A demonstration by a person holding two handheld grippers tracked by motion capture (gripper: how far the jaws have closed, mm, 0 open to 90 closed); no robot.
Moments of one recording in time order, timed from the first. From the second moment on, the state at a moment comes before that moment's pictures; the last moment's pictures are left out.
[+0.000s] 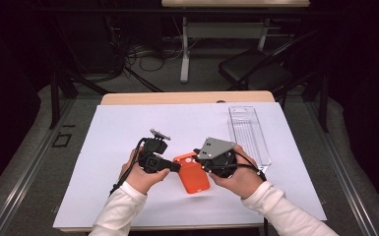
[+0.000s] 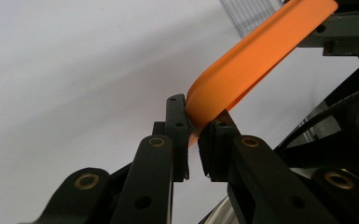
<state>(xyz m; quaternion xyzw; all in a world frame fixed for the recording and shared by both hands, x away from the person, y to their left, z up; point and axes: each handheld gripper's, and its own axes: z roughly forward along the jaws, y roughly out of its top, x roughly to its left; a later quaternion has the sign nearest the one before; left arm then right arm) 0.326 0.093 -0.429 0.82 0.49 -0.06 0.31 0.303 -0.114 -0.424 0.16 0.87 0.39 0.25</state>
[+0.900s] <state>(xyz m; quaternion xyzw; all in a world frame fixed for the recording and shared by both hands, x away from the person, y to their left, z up) 0.326 0.098 -0.426 0.82 0.45 -0.07 0.35 0.311 -0.129 -0.420 0.18 0.86 0.41 0.23</state>
